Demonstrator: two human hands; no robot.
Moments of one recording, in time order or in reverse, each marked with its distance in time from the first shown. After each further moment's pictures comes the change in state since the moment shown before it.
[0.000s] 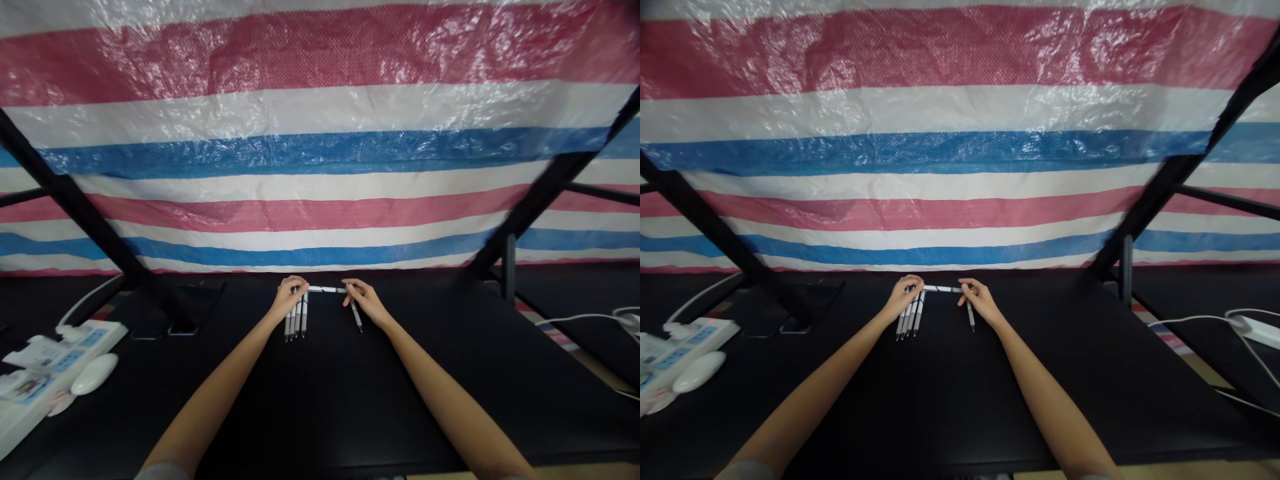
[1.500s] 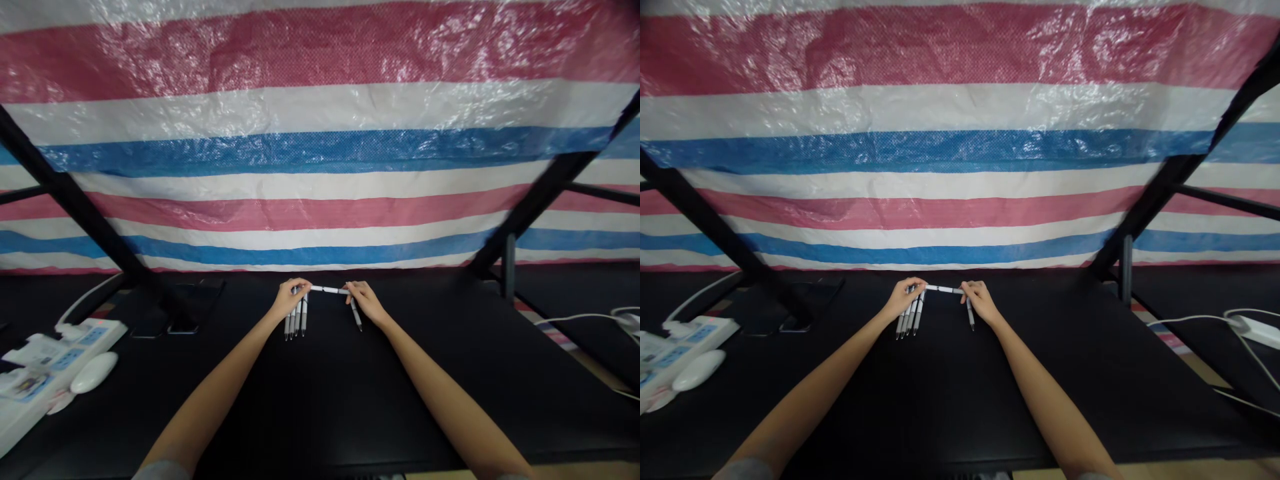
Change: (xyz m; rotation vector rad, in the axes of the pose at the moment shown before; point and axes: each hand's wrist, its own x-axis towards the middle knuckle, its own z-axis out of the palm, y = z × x) left_hand -0.003 0.008 -0.001 -0.099 -0.042 0.030; right_hand 0.003 0.001 0.000 -0.284 0.040 -0.137
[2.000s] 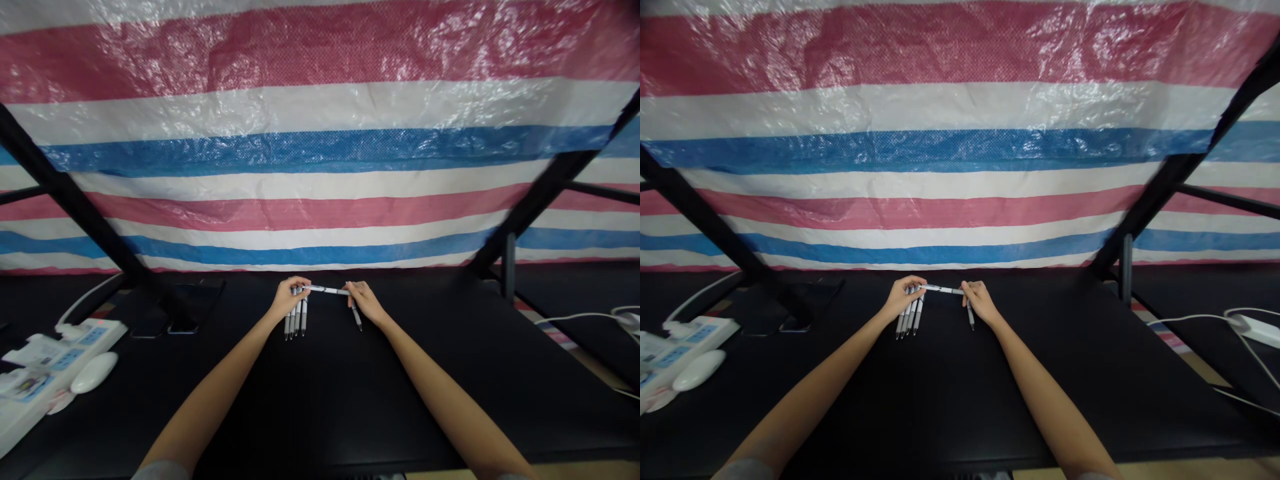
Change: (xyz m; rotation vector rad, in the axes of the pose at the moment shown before) left_hand 0.000 0.002 -0.002 -0.054 0.009 -0.054; right_hand 0.000 -0.005 0.001 -0.033 -0.021 -0.024
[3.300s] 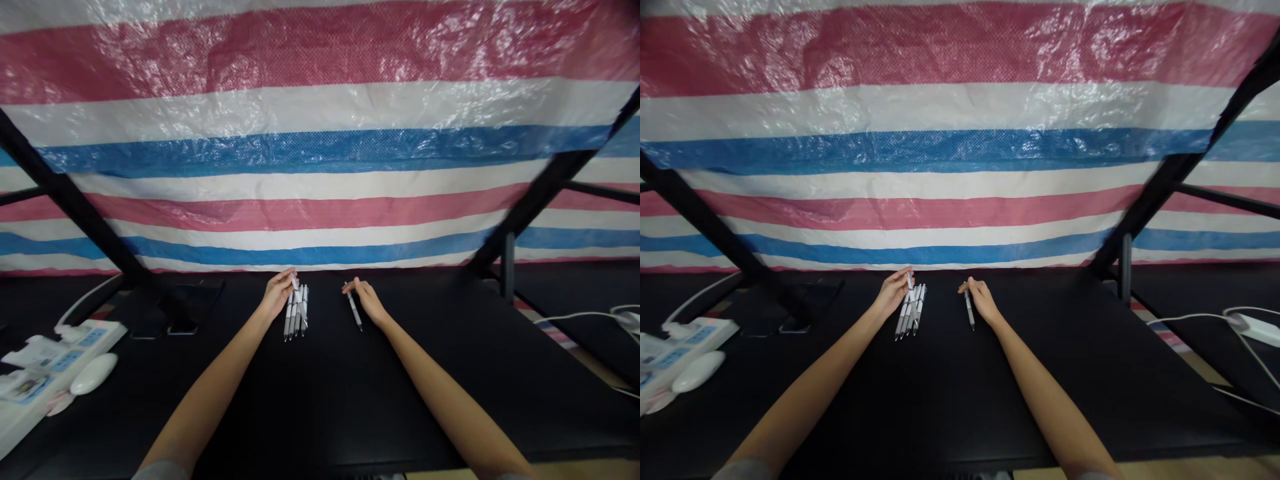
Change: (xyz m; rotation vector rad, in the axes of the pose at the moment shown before) left_hand 0.008 -0.010 -0.010 -0.925 0.188 -0.399; right_hand 0.000 0.010 0.000 0.105 0.093 0.075
